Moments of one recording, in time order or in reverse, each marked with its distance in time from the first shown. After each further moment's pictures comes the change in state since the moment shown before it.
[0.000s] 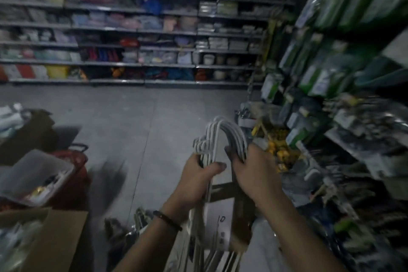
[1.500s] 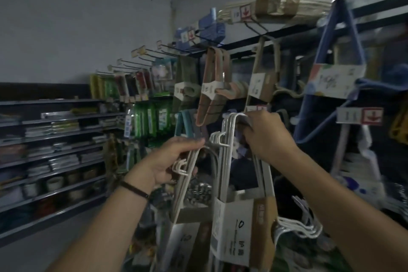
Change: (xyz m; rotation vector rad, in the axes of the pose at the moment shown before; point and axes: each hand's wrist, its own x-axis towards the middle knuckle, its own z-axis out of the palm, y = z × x) left_hand 0.038 0.319 0.399 -0.075 -1.009 0.144; right_hand -0.026 0.145 -0.529 -0.473 0.681 0.116
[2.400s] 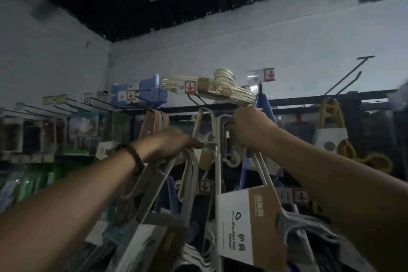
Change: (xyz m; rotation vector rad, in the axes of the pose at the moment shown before) left_hand 0.164 0.172 0.068 0.878 -0.124 0.372; right_hand 0.127 0.010 -0.151 -0.571 0.150 0.178
